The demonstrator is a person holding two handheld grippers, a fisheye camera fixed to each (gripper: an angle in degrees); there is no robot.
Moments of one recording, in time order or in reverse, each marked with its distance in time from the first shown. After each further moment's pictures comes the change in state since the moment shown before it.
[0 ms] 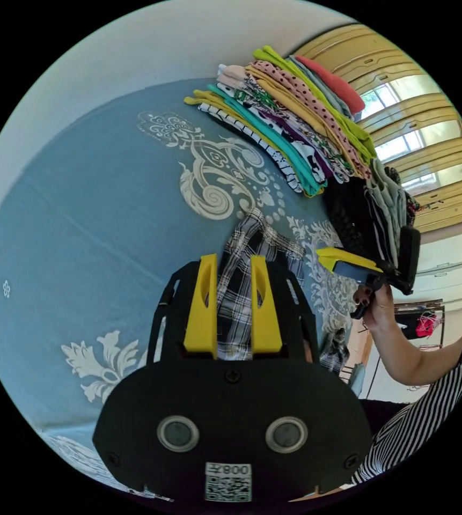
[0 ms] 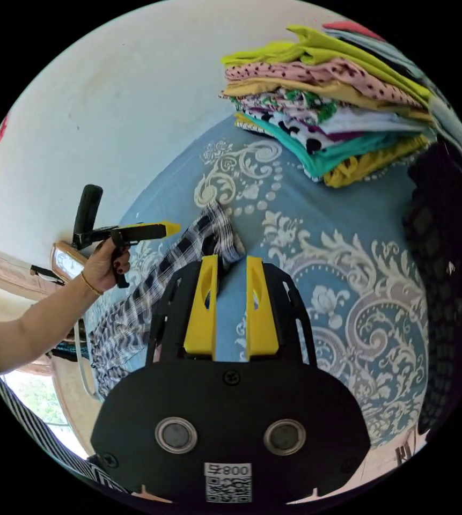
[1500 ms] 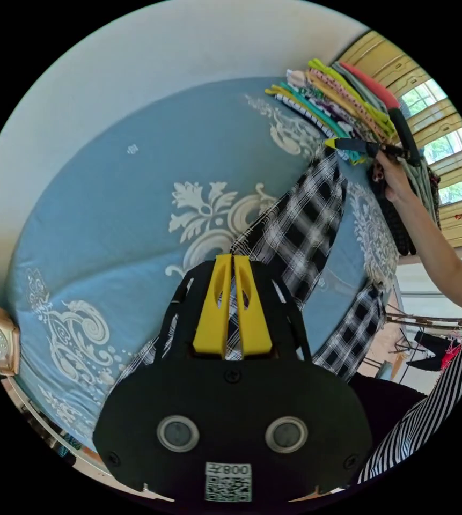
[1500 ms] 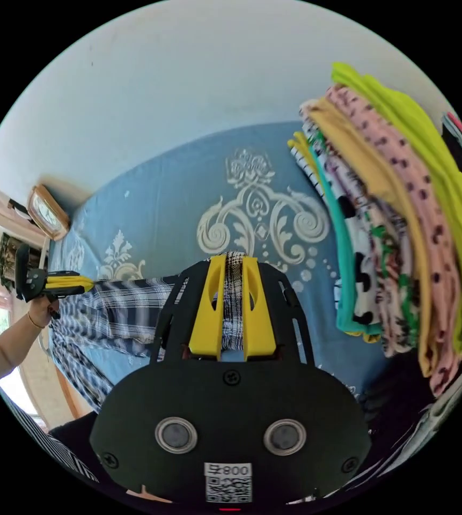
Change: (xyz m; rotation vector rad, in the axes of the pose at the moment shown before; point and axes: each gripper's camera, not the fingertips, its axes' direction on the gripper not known) left arm -0.054 0.112 0.020 0.019 -0.283 -0.169; right arm -0.093 -0.079 0.008 -0.104 0.118 -0.328
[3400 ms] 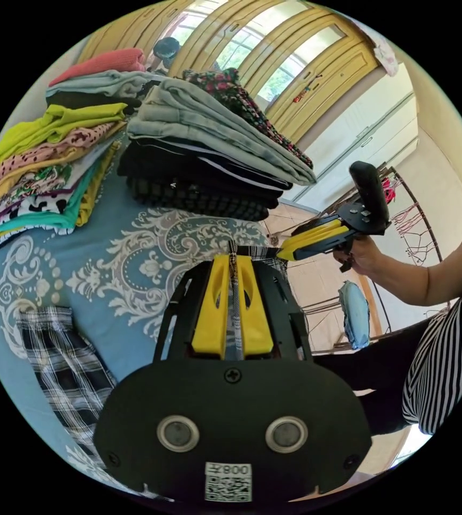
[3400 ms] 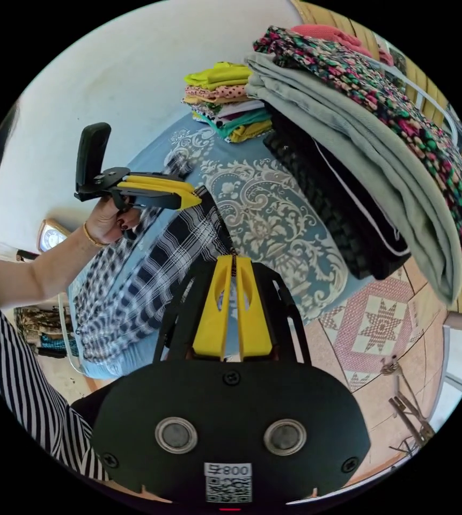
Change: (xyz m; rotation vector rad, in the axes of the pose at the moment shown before) left arm 0.144 -0.059 0.192 -0.023 0.518 0.869; right arm 0.049 0.355 -0.129 -0.002 0.032 0.407
